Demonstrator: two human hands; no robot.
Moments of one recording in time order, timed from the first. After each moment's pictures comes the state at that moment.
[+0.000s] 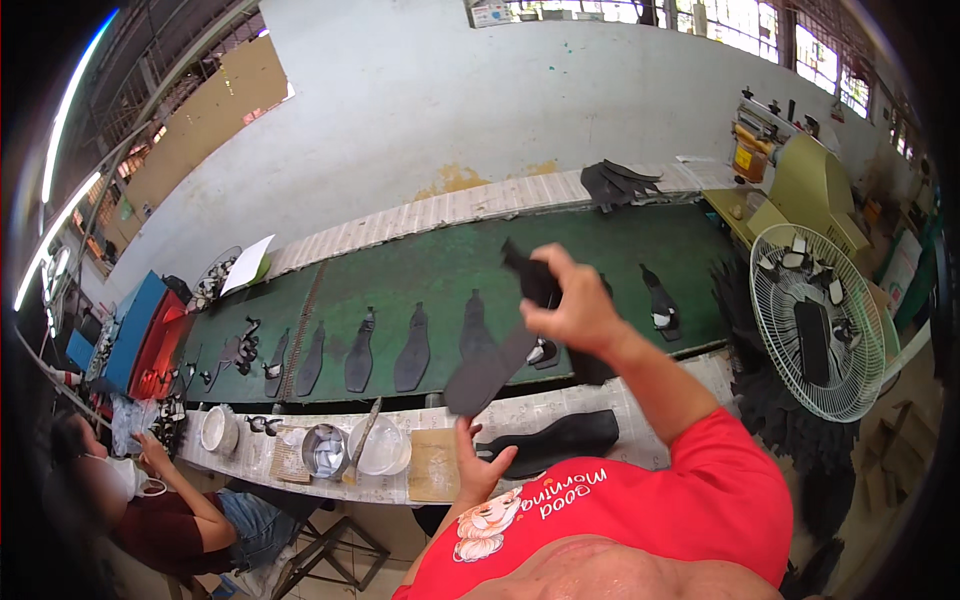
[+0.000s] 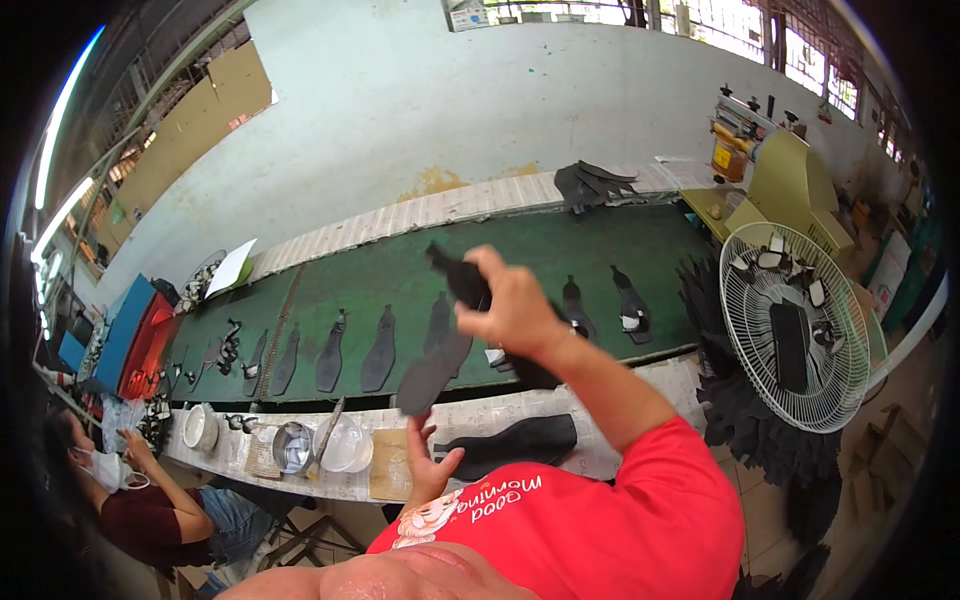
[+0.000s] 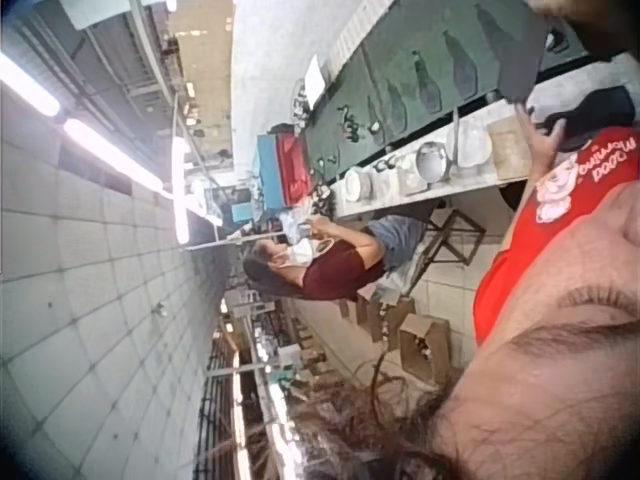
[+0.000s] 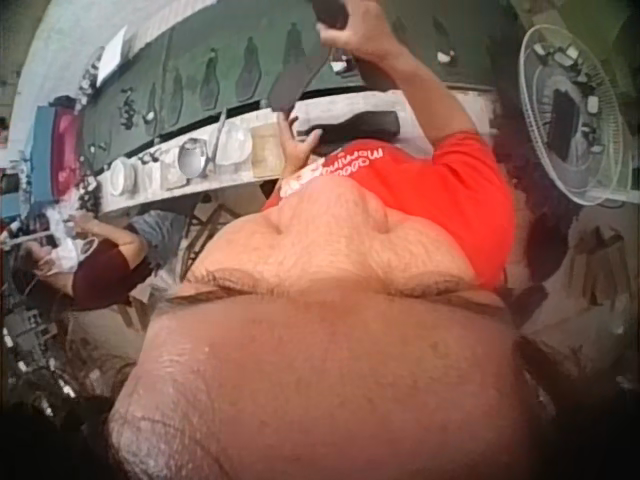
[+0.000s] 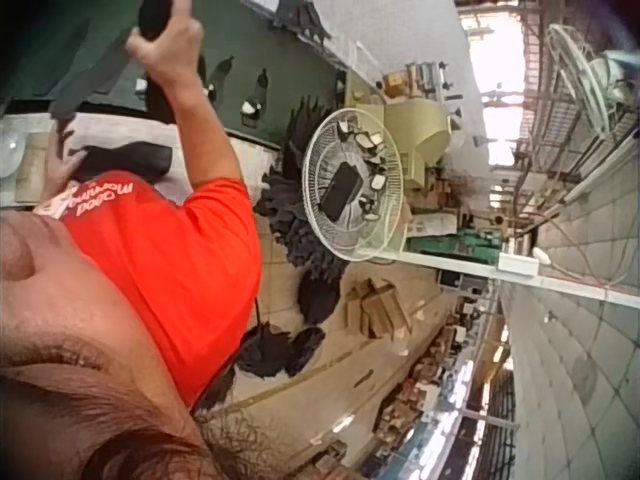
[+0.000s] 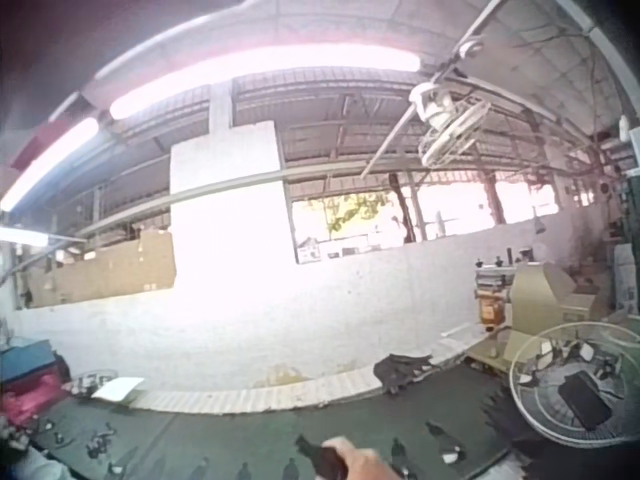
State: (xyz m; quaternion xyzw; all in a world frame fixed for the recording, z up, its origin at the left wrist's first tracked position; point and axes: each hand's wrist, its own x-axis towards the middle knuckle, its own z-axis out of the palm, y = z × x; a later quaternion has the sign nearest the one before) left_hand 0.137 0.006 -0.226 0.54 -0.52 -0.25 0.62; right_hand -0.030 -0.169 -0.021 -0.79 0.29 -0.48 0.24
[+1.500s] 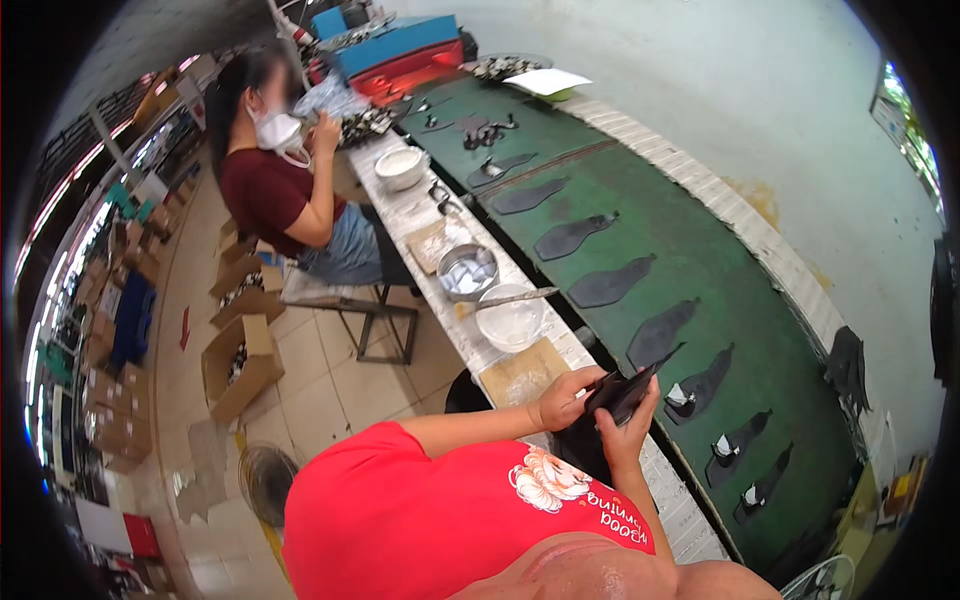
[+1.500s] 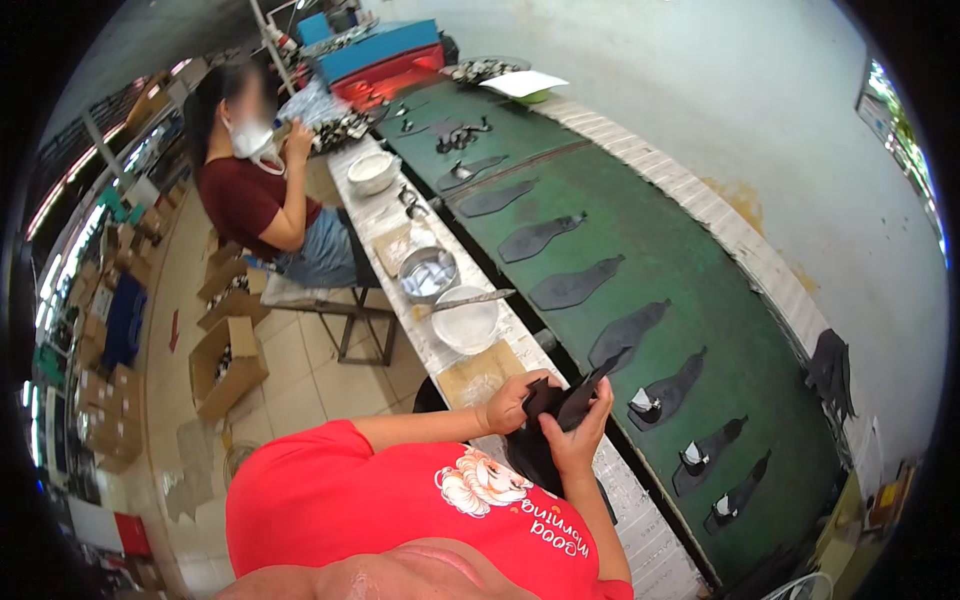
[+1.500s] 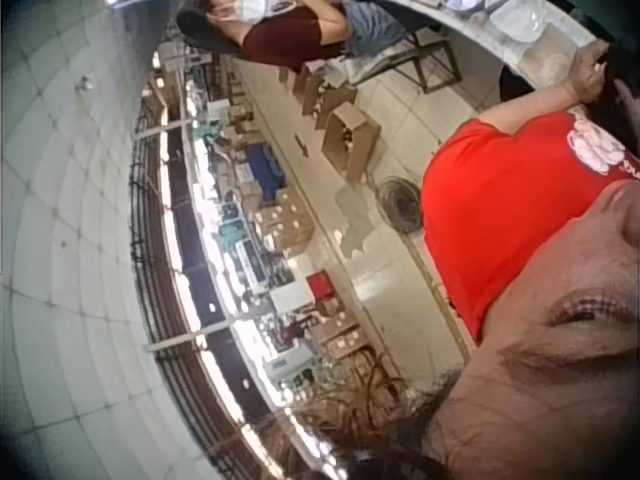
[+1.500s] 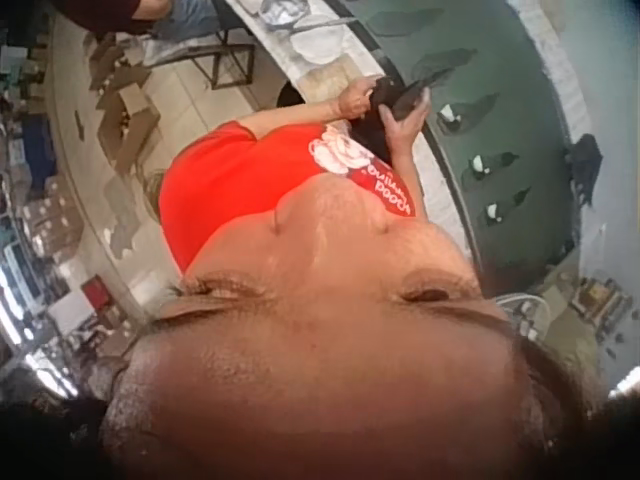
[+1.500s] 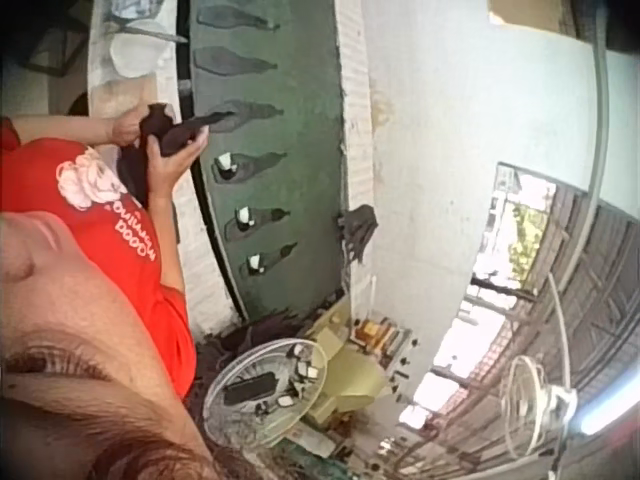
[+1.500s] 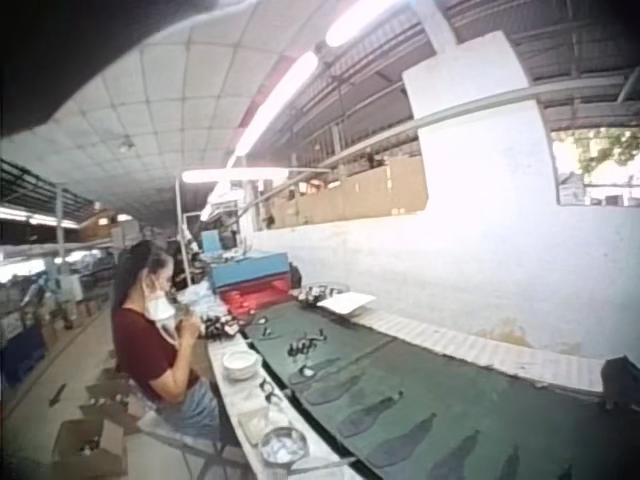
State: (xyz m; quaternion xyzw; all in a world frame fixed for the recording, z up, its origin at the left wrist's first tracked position) left_hand 0.162 -0.015 -0.230 0.55 -0.49 -0.19 0.65; right_hand 0.037 -0.118 -0.219 -0.76 0.19 -0.38 0.49
